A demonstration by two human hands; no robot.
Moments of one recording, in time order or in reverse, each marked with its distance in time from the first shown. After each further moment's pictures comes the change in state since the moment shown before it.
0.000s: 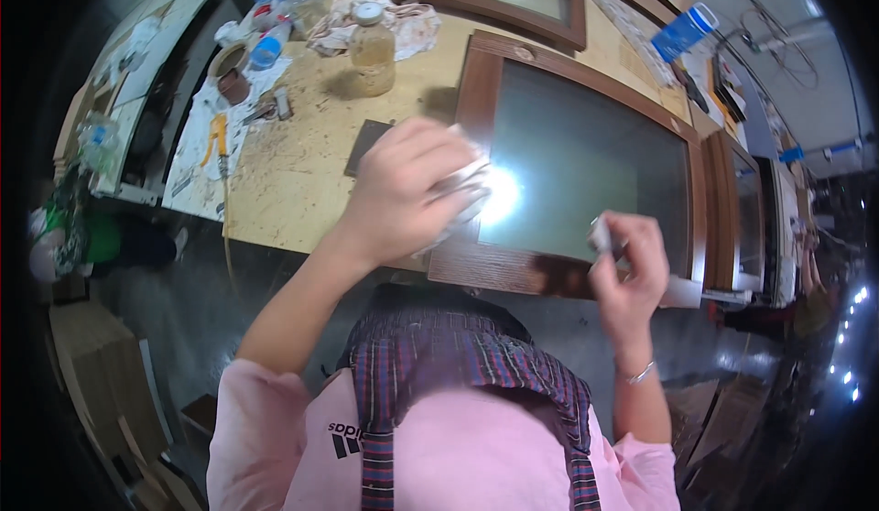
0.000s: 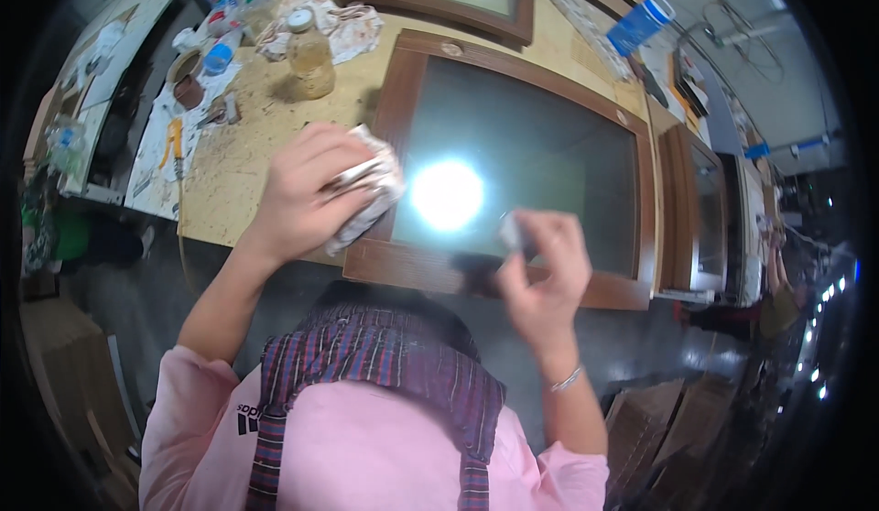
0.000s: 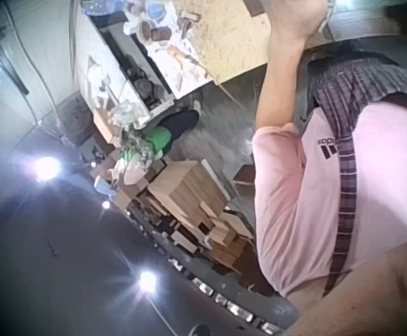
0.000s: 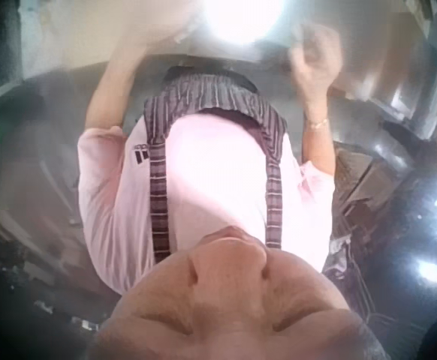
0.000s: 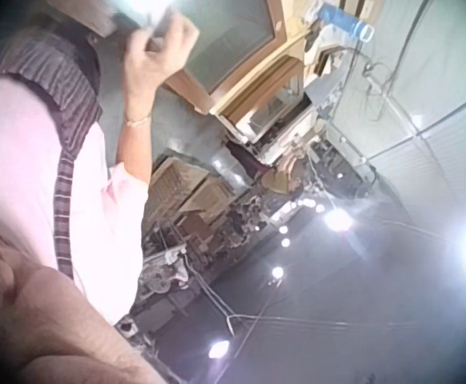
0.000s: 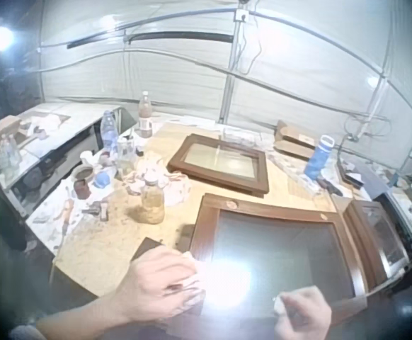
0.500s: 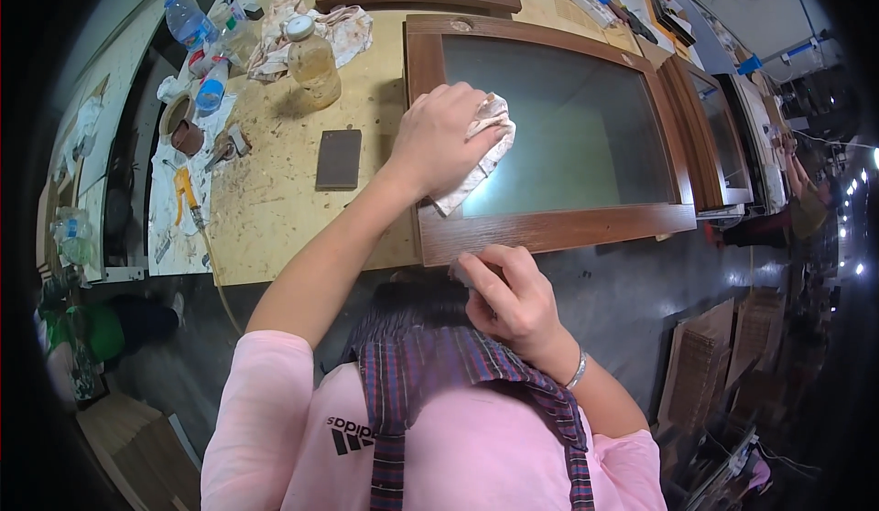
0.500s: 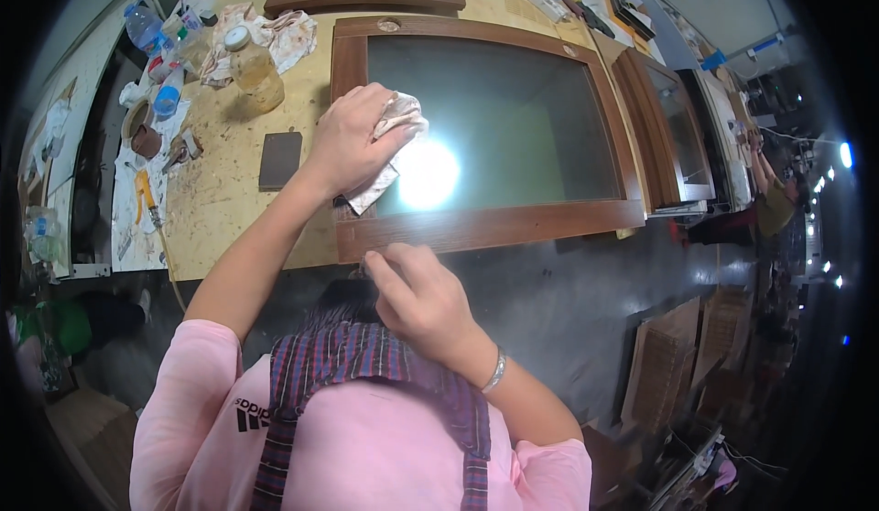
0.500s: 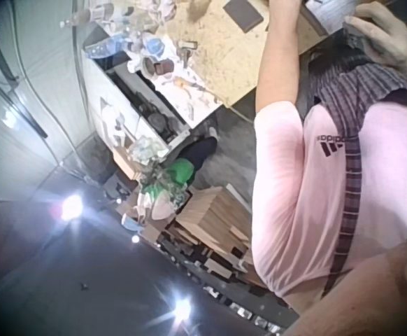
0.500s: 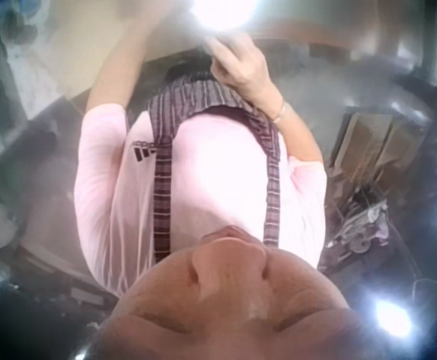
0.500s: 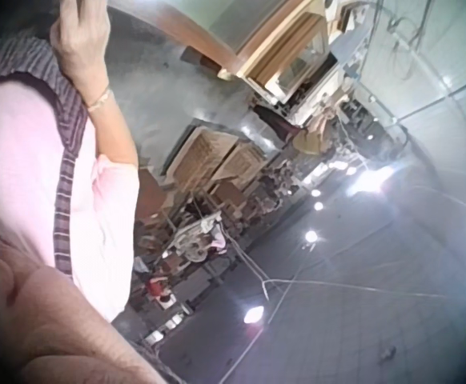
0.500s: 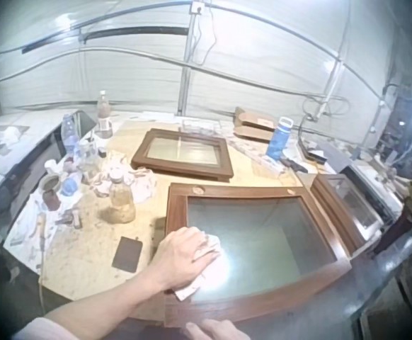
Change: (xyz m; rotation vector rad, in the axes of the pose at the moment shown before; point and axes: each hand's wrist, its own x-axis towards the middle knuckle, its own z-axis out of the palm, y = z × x) left_hand 0.025 -0.035 0.080 -0.082 -0.144 -0.031; right_hand -0.060 -0.076 0.084 -0.051 -0.032 -0.215
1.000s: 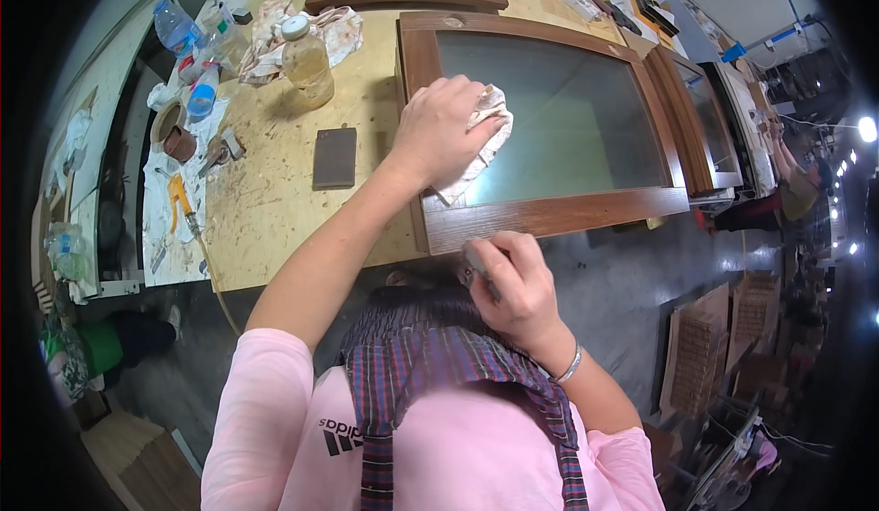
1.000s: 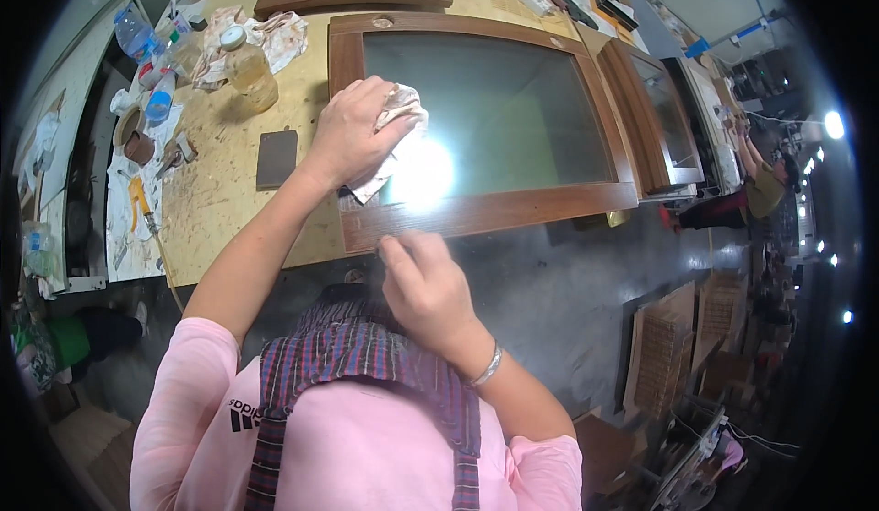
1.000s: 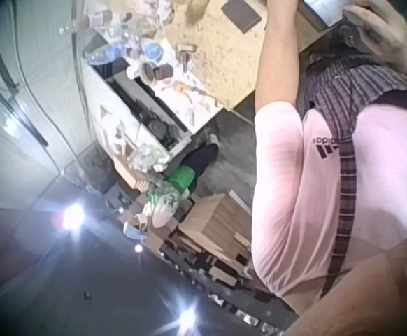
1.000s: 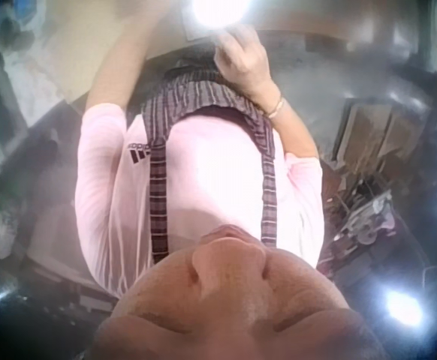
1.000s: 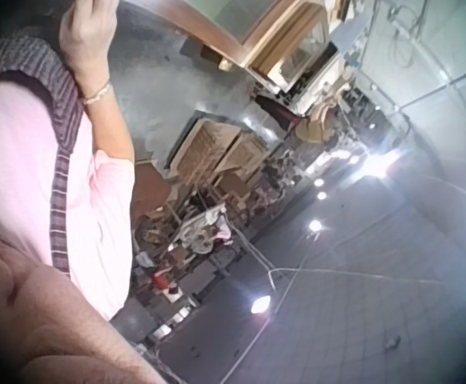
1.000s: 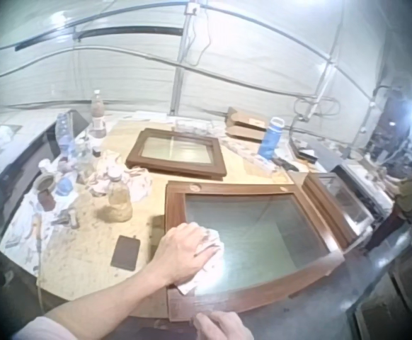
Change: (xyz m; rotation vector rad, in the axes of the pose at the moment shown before) left_hand -0.001 0.000 -0.001 0.021 0.011 0.016; right_hand -0.007 -0.012 0.011 -0.111 0.051 0.118
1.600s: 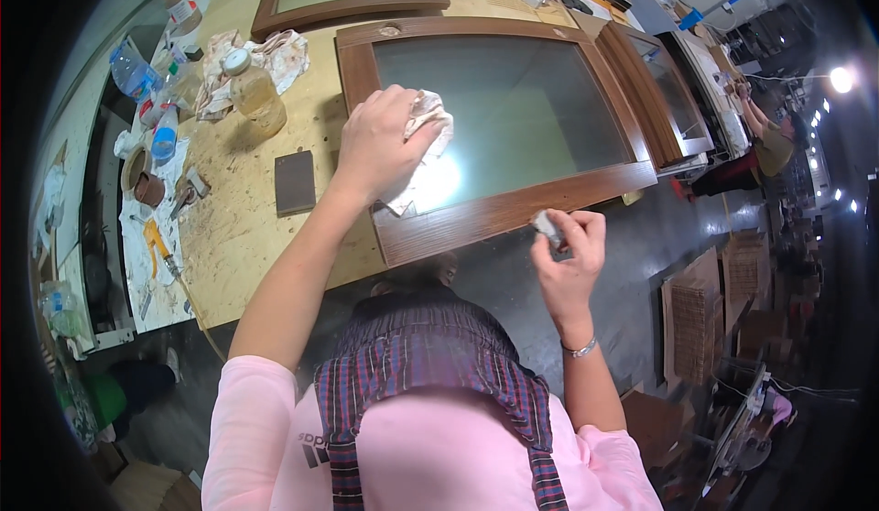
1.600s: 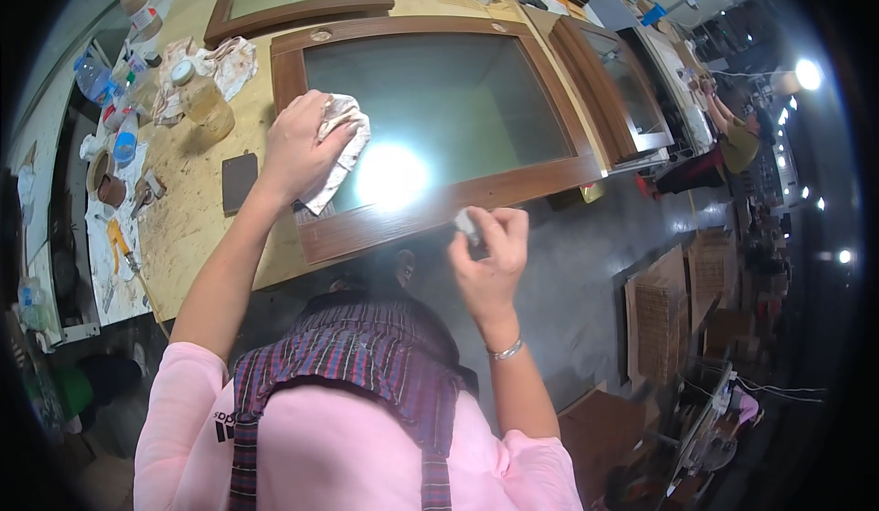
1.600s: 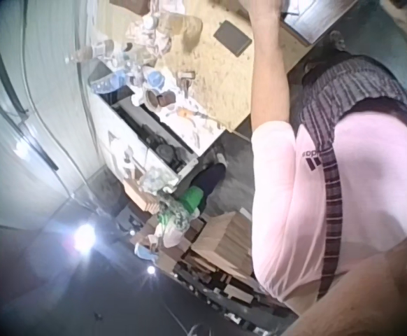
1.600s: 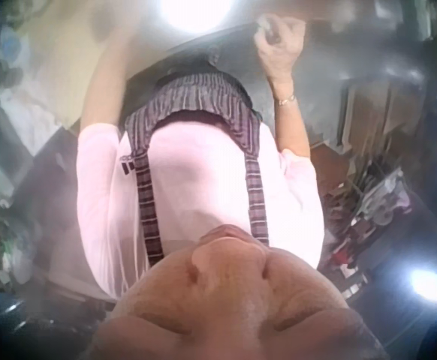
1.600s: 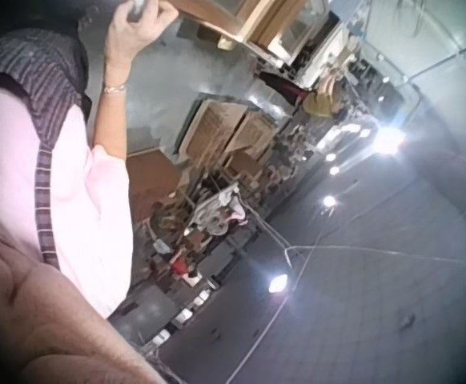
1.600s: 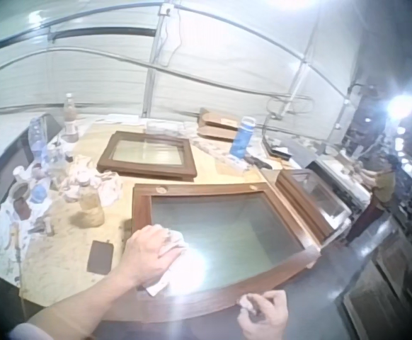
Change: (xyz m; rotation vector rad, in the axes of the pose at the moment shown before) left_hand 0.000 0.001 0.000 -0.014 -0.034 -0.040; right_hand -0.031 0.050 -0.046 -0.130 0.277 0.531
